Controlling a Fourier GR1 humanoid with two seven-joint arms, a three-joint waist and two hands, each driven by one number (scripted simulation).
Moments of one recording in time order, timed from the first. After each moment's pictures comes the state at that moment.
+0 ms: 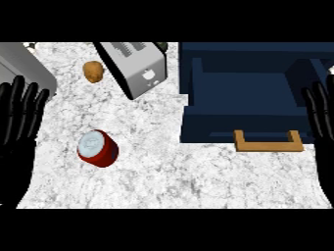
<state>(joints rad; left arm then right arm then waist) -0.01 0.06 -0.01 -2.10 0.04 -0.03 0.04 -0.02 -0.08 0.01 -2.10 -0.03 0.01 0.01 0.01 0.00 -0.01</state>
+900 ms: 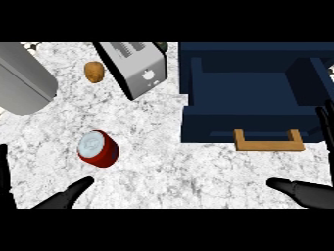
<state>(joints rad) 0.27 0.00 -0.21 -2.28 -0.39 0.60 0.44 0.09 -0.09 -0.09 -2.06 -0.04 -0.04 0.17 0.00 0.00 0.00</state>
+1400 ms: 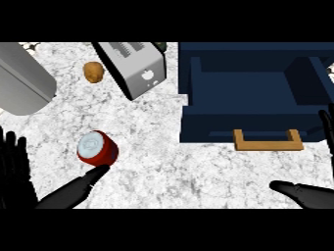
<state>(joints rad) 0.19 0.00 -0.27 -2.20 -0.47 0.67 0.52 0.11 -0.08 -0.11 -2.06 -0.05 -0.02 0.16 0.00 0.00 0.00</state>
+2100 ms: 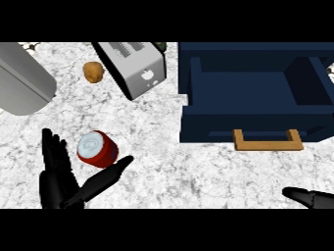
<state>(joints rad) 0.17 0.00 -0.32 -1.85 -0.26 0.85 0.24 0.12 -0.09 -0.16 -2.12 -0.07 0.01 0.18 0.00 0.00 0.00</state>
